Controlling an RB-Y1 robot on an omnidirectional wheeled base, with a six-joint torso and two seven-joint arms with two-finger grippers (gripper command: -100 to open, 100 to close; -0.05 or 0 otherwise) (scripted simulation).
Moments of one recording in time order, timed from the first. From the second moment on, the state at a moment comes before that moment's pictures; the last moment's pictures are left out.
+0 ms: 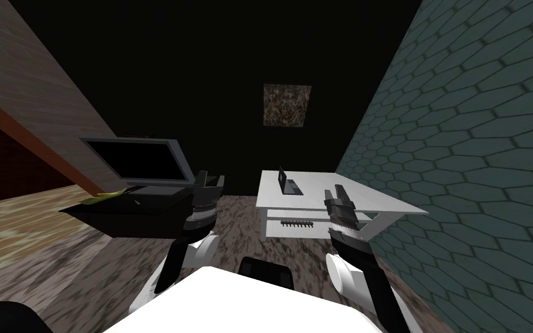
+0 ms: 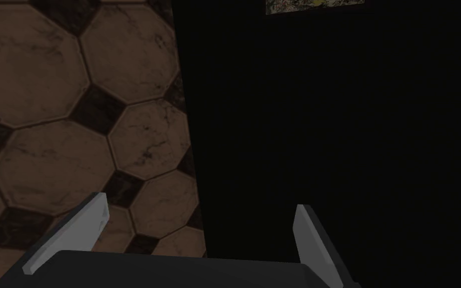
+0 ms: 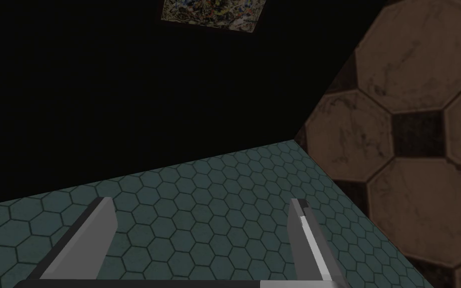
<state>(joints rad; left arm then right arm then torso) 0.51 0.04 0.01 -2.34 0.10 -0.61 -0.13 0.45 0.01 -0.05 -2.30 0.02 -0.36 0.10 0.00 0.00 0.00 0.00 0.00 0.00</state>
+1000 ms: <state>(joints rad) 0.51 0.04 0.01 -2.34 0.10 -0.61 -0.13 0.45 0.01 -0.05 -2.30 0.02 -0.36 0.10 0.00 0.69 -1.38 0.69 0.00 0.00</state>
